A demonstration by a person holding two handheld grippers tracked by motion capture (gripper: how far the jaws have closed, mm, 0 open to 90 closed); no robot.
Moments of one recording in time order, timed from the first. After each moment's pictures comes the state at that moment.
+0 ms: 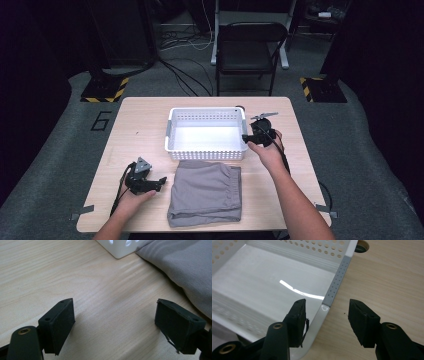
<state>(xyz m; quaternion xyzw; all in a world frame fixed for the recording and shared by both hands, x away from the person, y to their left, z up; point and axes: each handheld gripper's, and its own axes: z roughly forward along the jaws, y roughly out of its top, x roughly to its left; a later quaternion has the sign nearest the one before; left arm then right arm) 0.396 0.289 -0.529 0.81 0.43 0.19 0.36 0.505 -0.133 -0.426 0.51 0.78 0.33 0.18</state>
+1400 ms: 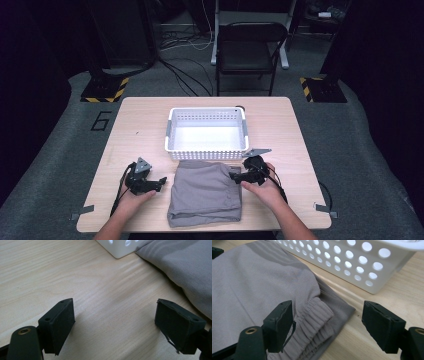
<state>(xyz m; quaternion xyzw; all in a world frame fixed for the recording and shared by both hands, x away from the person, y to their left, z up) 0.395 0.289 -0.529 0.81 0.43 0.19 0.35 0.418 -0.114 -0.487 0.42 0.83 0.36 0.10</state>
